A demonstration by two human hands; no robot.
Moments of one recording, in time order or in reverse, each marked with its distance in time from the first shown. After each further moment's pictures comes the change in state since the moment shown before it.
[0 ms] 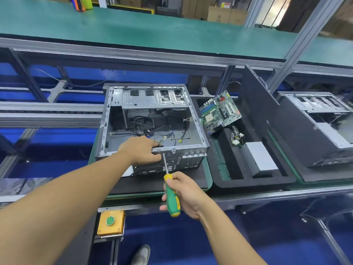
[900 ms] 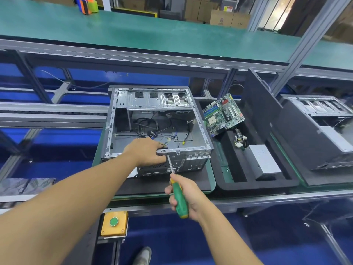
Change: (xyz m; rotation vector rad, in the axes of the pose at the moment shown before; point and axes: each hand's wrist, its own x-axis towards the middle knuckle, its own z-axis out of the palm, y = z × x) left_hand 0.000 0.000 0.002 0.012 0.036 0.008; right_hand 0.005 0.001 0.010 0.017 0.101 0.055
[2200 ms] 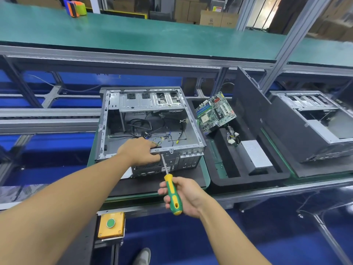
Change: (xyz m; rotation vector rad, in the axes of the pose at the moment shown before) left_hand -0.001 0.002 -0.004 0.001 -0.011 -0.019; right_hand -0.011 -0.004 -0.009 0.131 -0.104 0.113
